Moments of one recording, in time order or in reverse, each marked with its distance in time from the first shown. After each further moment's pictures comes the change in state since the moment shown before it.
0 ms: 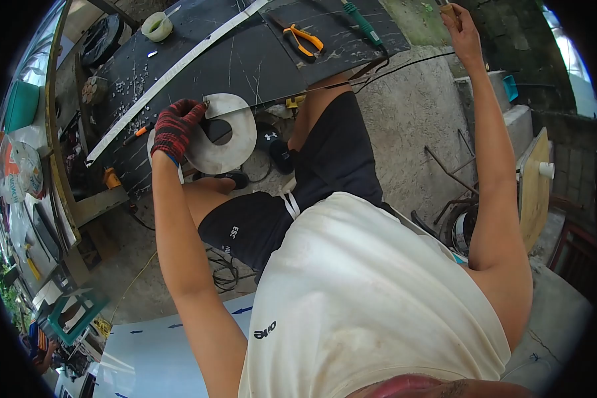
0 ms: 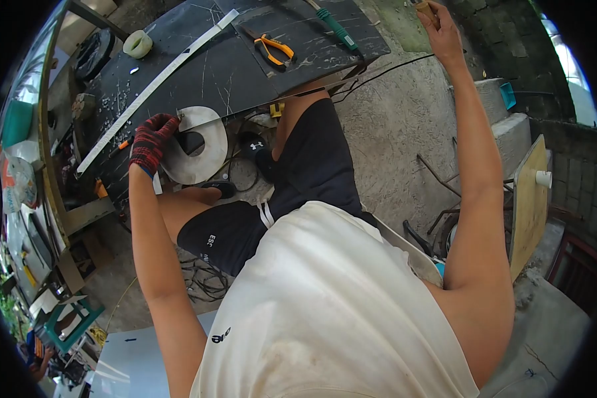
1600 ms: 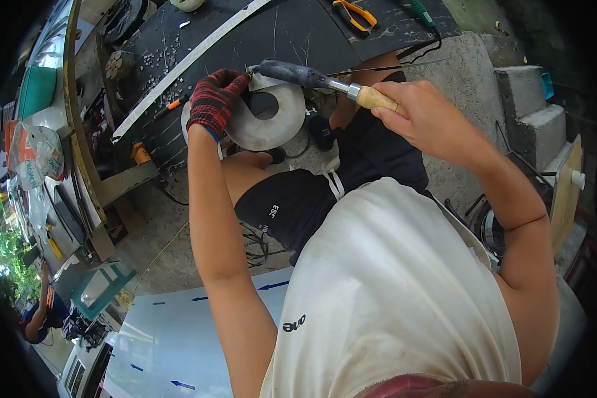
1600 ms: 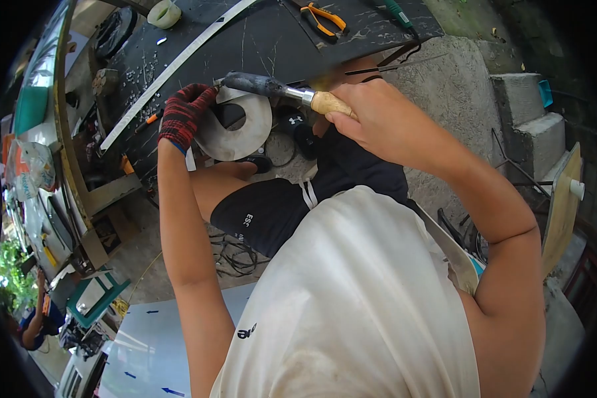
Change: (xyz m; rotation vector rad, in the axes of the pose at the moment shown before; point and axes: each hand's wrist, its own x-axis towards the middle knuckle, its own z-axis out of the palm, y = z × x) left_hand -0.005 0.014 -0.003 -0.019 -0.046 -0.093; right_hand -0.069 -0.352 0.018 0.412 -0.952 0.200
